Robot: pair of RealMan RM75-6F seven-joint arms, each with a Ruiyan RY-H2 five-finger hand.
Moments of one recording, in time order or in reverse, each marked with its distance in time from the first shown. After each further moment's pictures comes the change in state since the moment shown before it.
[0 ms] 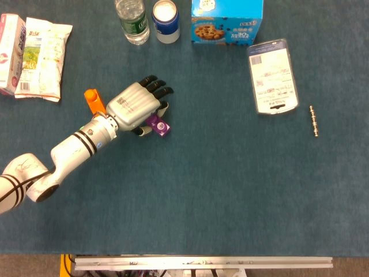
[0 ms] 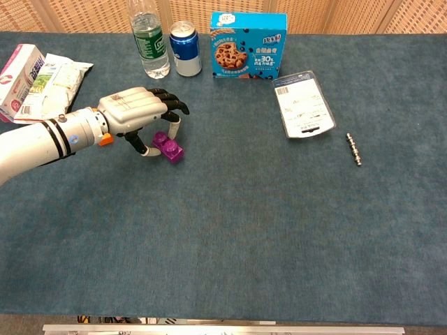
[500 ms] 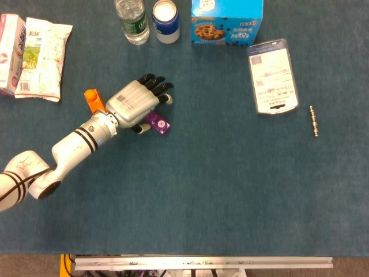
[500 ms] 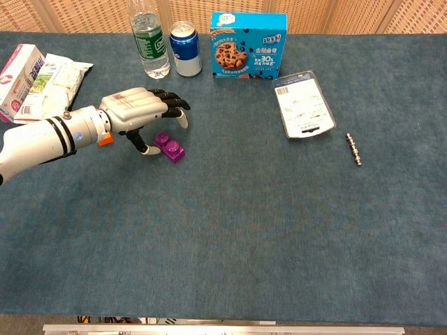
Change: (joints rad) left arm -0.018 0.008 0.011 -0.003 -0.047 -0.030 0.014; right arm -0.008 0.006 0.002 0.000 -0.002 0.009 0.006
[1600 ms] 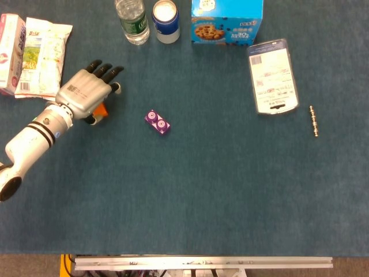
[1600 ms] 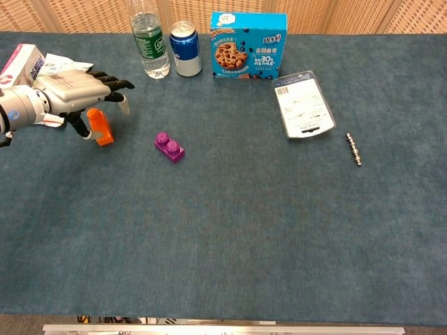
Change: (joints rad) left arm 0.032 0.273 0.003 -0.226 -0.229 -0.132 0.238; right arm 0.007 -0.008 0.000 -0.005 -0.020 -0.001 -0.003
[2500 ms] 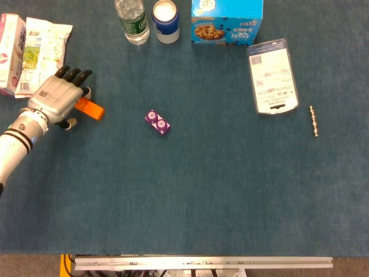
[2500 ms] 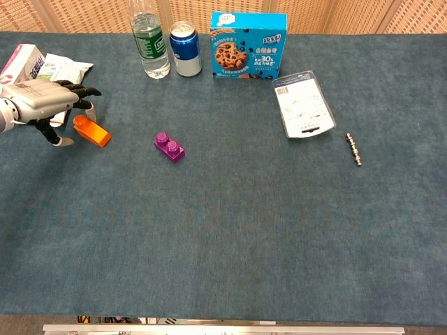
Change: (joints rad) left arm 0.074 0.029 0.036 0.036 -0.047 0.011 -0.013; right arm 0.003 -0.003 -0.001 -0.007 -0.011 0.002 -0.011
